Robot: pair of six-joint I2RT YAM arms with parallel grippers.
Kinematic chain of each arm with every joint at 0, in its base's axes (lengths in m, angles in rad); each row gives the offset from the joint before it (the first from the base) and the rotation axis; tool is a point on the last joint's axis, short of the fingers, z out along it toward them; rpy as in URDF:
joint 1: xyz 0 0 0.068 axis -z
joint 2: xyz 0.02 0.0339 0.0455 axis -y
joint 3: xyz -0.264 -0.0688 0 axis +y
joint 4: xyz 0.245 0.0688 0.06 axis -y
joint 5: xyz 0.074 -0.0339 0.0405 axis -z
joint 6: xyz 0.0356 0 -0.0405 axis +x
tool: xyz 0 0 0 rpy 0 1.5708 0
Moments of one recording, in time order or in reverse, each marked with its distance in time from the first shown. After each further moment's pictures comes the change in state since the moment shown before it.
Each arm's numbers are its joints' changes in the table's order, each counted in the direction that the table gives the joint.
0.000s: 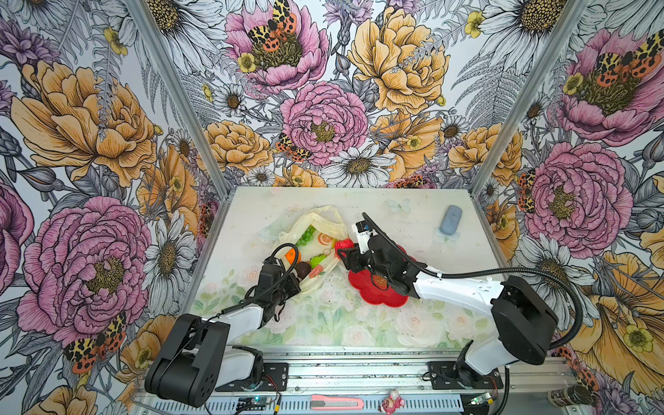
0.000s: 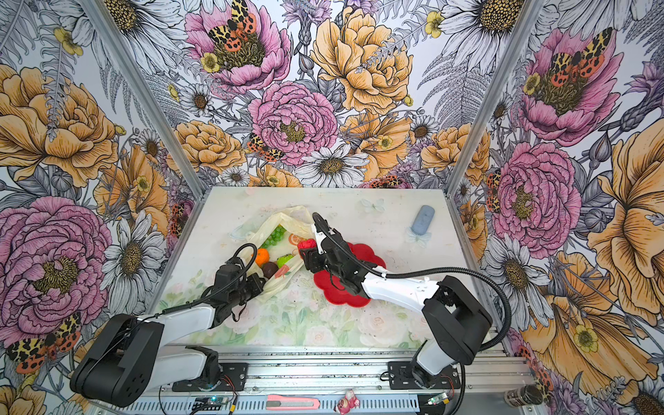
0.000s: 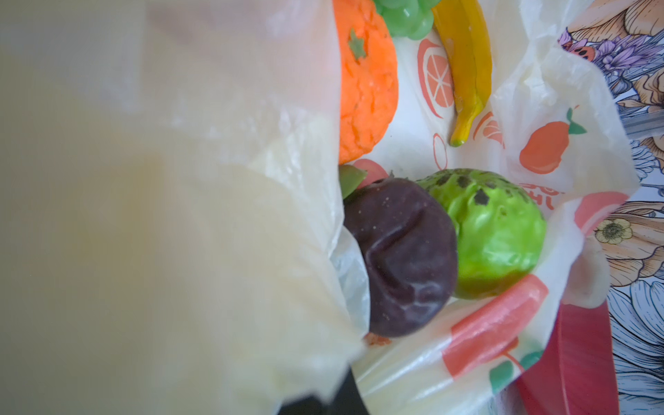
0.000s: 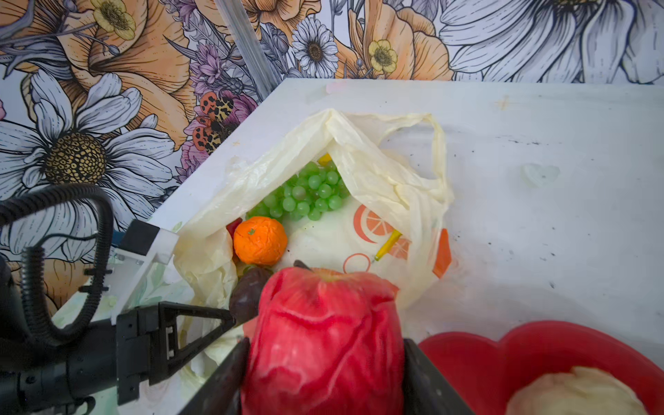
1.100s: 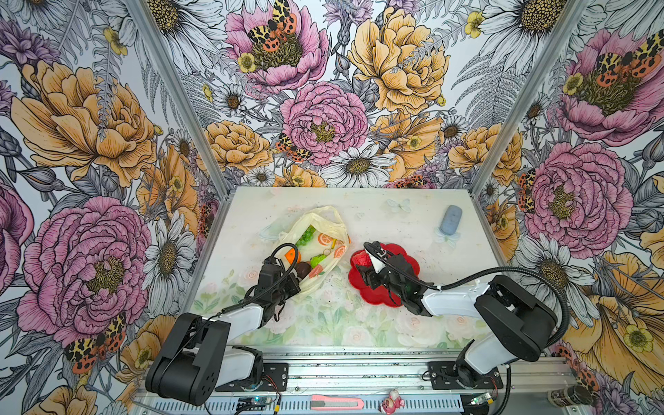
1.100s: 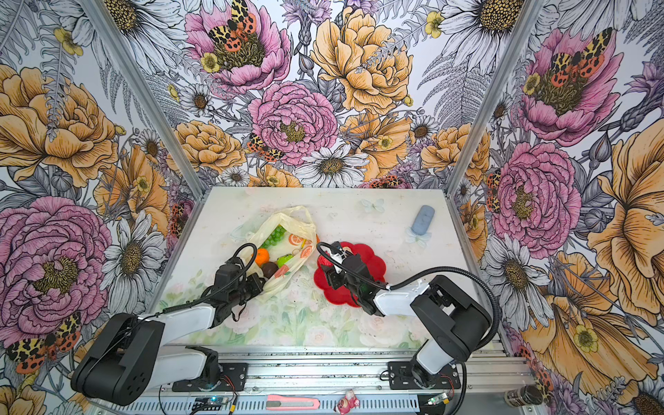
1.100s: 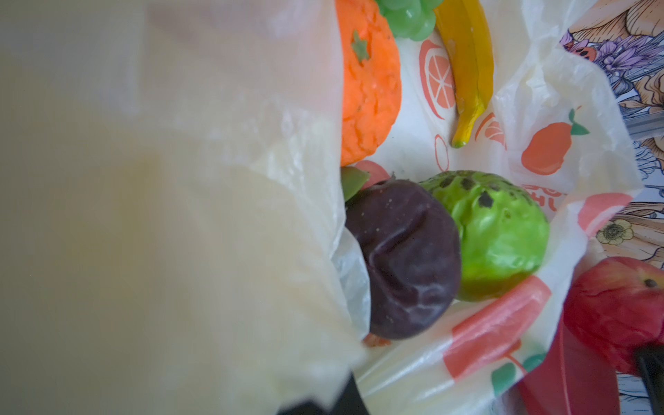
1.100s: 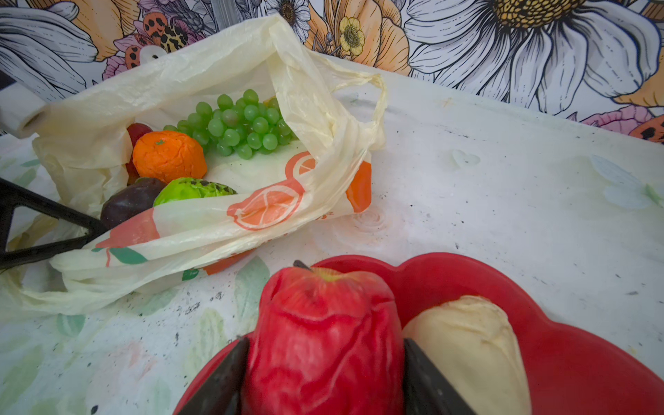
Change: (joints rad) left arm -0.006 -0.006 -0.002 0.003 0.003 0.003; right arm 0.072 -0.056 0.308 0.365 0.005 -0.307
